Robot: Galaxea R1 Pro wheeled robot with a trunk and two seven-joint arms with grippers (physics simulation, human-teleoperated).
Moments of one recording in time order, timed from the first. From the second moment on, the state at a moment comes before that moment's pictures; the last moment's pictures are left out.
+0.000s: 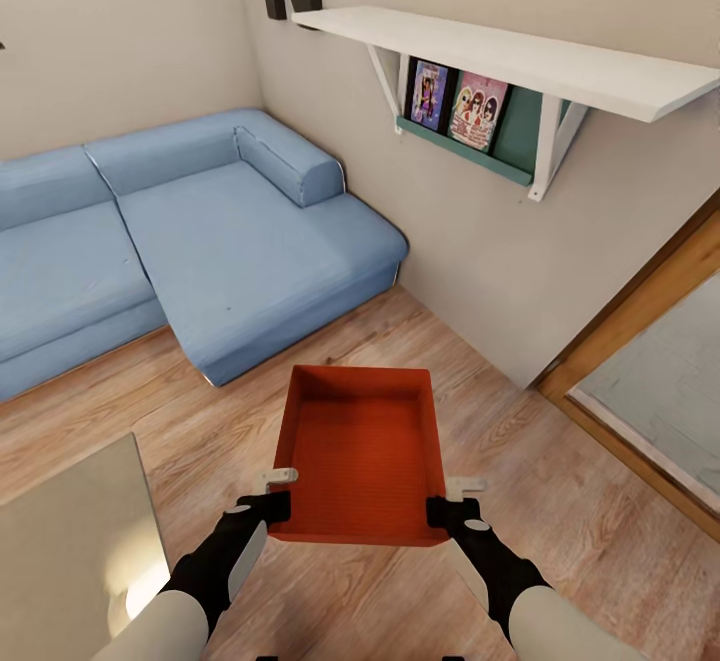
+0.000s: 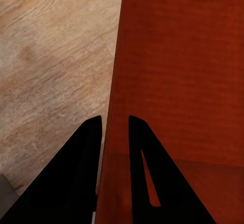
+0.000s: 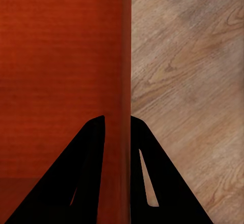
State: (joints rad) left arm -0.59 -0.09 -0.04 -0.58 0.11 0.27 0.14; right arm -0.64 0.08 0.14 -0.38 -0.11 0.04 -0.15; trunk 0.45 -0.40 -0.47
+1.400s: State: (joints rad) left arm -0.59 -0.09 -0.04 -0.57 0.11 0.27 0.14; right arm -0.64 0.08 0.14 -0.38 -0.11 0.04 -0.15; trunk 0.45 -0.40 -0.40
